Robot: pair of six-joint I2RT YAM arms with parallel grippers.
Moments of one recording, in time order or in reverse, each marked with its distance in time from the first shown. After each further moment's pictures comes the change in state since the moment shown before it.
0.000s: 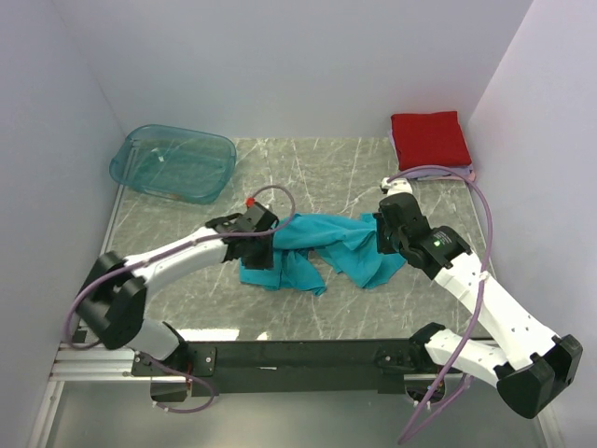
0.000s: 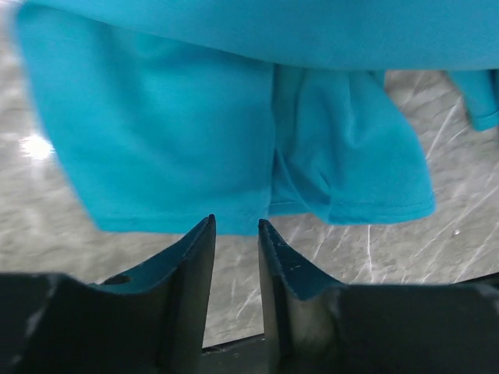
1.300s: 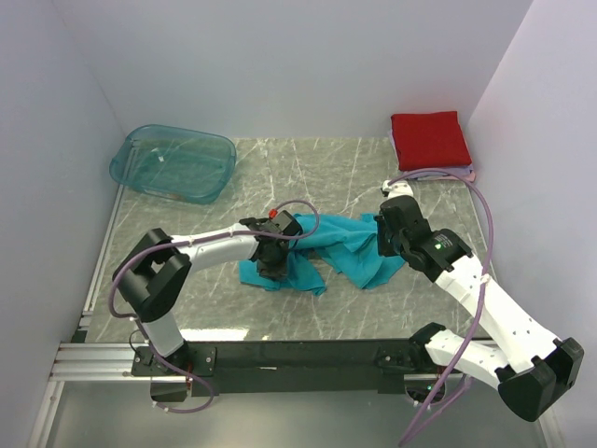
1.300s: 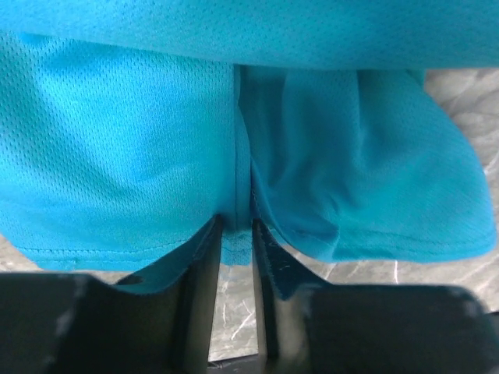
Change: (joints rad) left arm -0.096 0.272 0.104 -0.026 0.005 0.006; right arm 0.000 -0.019 -0.023 0.000 -0.006 0.000
